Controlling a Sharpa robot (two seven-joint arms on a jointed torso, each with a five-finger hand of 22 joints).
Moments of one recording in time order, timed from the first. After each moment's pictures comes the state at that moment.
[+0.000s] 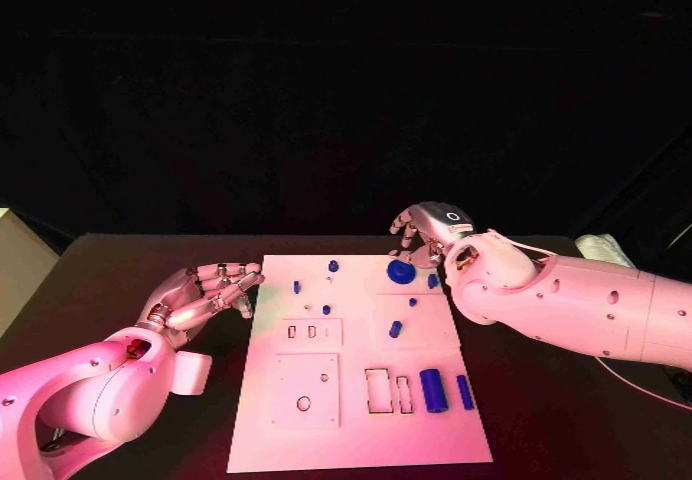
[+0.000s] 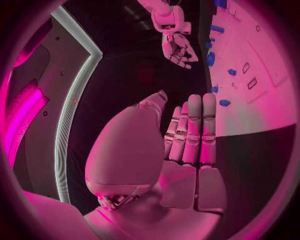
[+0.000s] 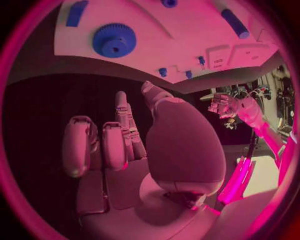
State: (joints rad) left arm 1.13 -1.00 0.00 1.72 -0.08 -0.37 0.41; left_hand 1.52 -0.18 0.28 0.28 0.17 0.86 0.20 0.22 0.20 1.07 0.14 0.08 0.08 1.03 0.07 0.92 0.66 0.18 0.88 0.17 1.04 0.63; right arm 1.35 -0.83 -0.13 1.45 -1.60 -0.58 -0.37; right_hand 1.36 -0.29 0.28 0.23 0.12 0.97 0.13 0.11 0.31 1.38 0.04 0.25 0.21 1.47 -0.03 1.41 1.20 0.07 1.46 0.07 1.35 1.29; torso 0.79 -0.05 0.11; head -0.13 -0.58
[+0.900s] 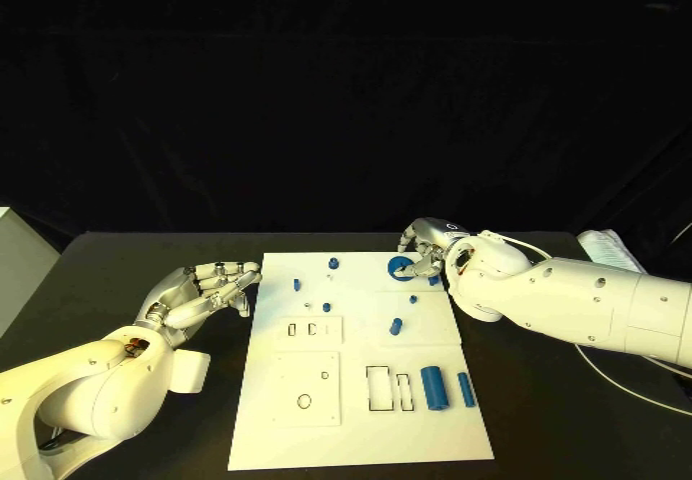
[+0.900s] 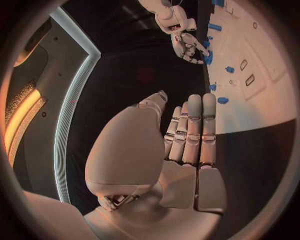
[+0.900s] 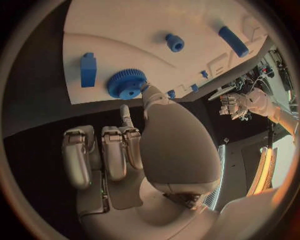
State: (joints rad) left arm 1.13 -0.99 0.00 1.71 -0.08 -0.37 0.40; left_hand 1.52 -0.18 0.28 0.28 0.17 0.86 0.20 0.22 0.20 1.07 0.14 0.08 0.08 1.03 0.07 0.92 0.65 0.18 0.88 0.17 1.04 0.63; right arm 1.33 -0.79 -0.13 1.35 -1.43 -0.41 -0.36; right_hand 1.42 -0.23 0.13 0.29 0.17 0.88 0.16 0.24 0.38 1.46 0.07 1.56 1.31 1.47 -0.01 1.56 1.31 0.01 1.47 0.10 1.57 1.31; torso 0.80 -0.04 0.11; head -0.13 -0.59
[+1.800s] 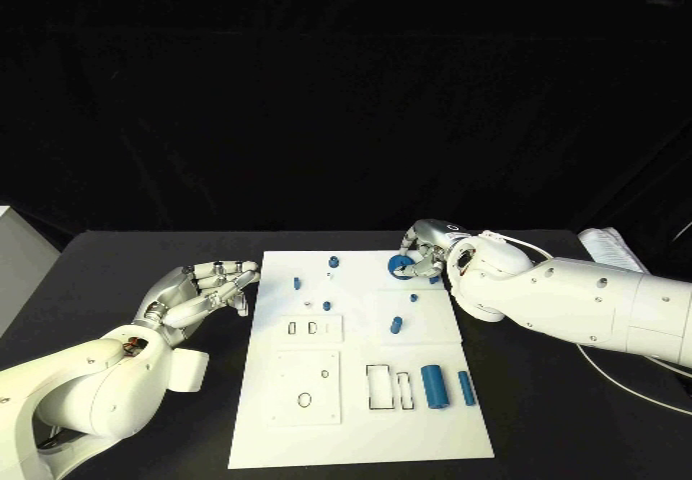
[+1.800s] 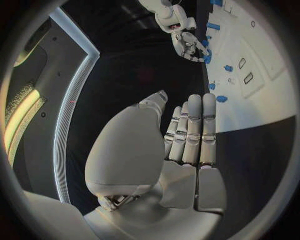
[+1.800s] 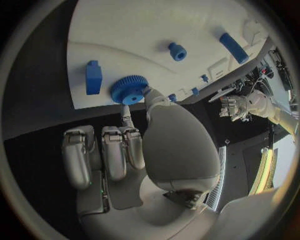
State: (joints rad) left arm 1.13 -1.00 0.00 1.70 -0.08 -0.37 0.40; left_hand 1.52 -0.18 0.28 0.28 0.17 0.86 0.20 0.22 0.20 1.07 0.14 0.08 0.08 1.03 0.07 0.92 0.65 0.18 0.88 0.17 1.04 0.63; right arm 1.33 -0.79 -0.13 1.35 -1.44 -0.39 -0.36; right_hand 1.40 -0.21 0.15 0.29 0.20 0.90 0.15 0.26 0.38 1.46 0.07 1.56 1.31 1.47 -0.01 1.56 1.31 0.01 1.47 0.10 1.57 1.31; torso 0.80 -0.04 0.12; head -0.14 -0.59
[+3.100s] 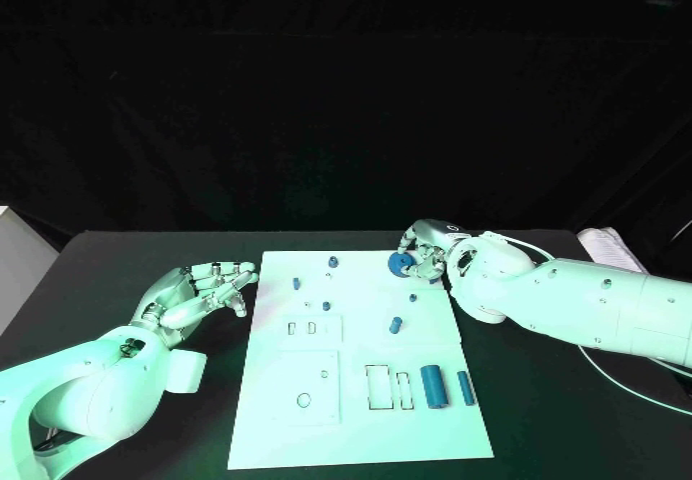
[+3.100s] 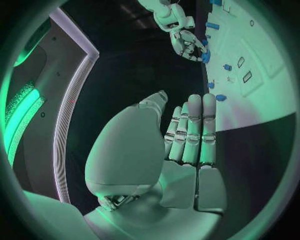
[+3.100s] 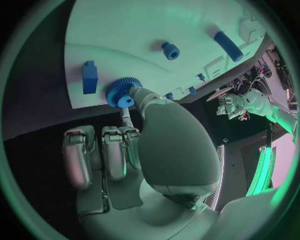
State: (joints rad) left arm 1.13 -1.00 0.00 1.70 -0.08 -0.37 0.40; left_hand 1.52 -0.18 0.29 0.28 0.17 0.86 0.19 0.22 0.20 1.06 0.14 0.08 0.08 1.03 0.07 0.92 0.65 0.18 0.88 0.17 1.04 0.63; right arm 1.33 -0.81 -0.13 1.38 -1.44 -0.40 -0.35; right_hand 1.47 -0.20 0.41 0.20 0.21 0.93 0.15 0.25 0.35 1.47 0.06 1.56 1.31 1.46 -0.02 1.56 1.31 0.01 1.47 0.09 1.57 1.31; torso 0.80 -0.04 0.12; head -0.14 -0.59
